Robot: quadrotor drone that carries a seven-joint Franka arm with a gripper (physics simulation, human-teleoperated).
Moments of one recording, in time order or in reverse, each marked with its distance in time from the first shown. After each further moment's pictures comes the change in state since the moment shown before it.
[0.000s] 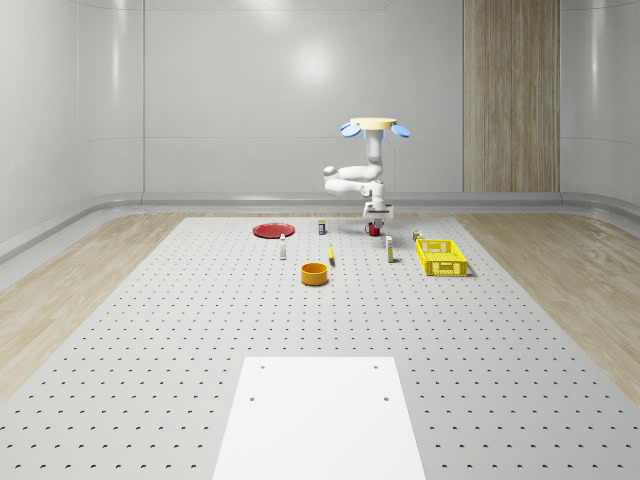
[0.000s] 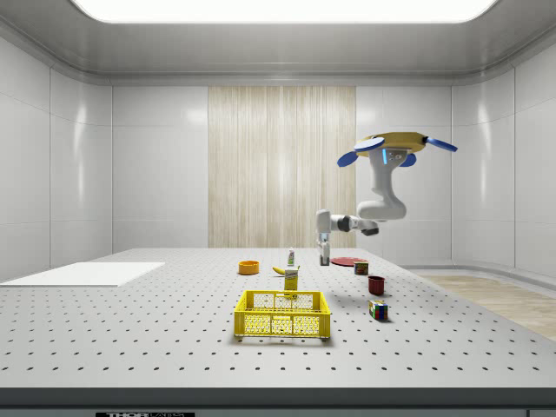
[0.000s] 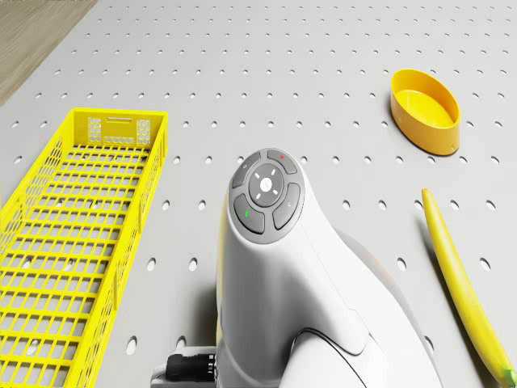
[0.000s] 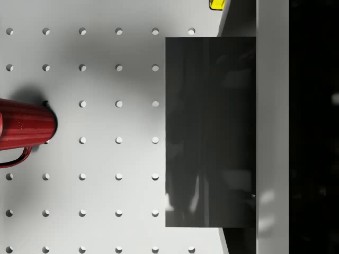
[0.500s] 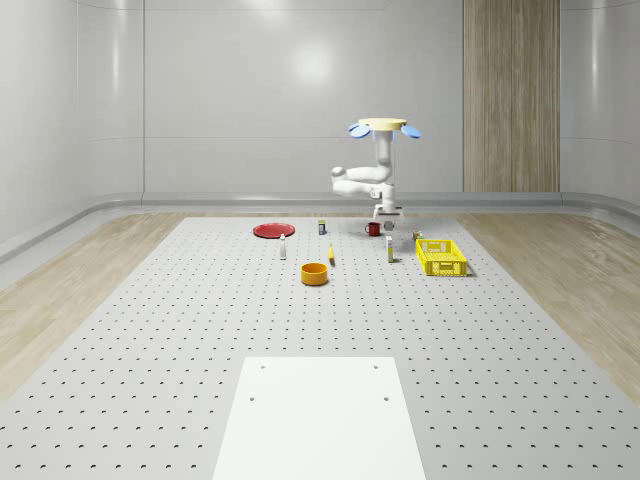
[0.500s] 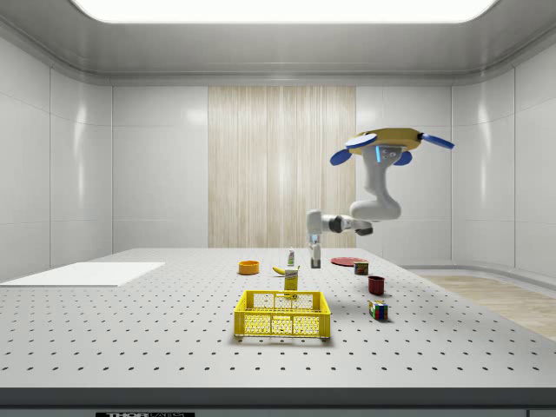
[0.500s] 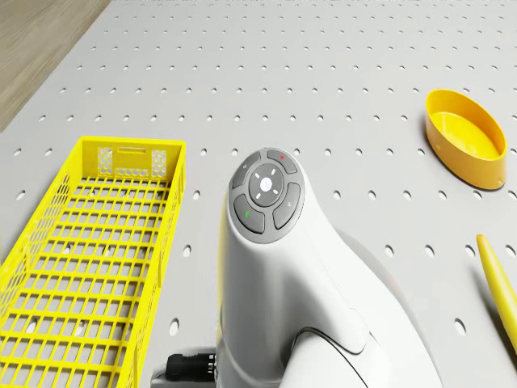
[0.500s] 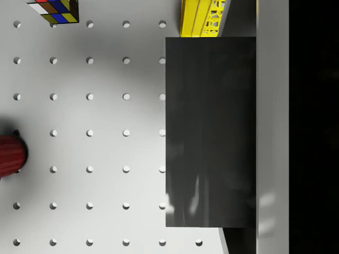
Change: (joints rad) arm -0.006 -0.021 0.003 0.001 0.010 0.019 0.005
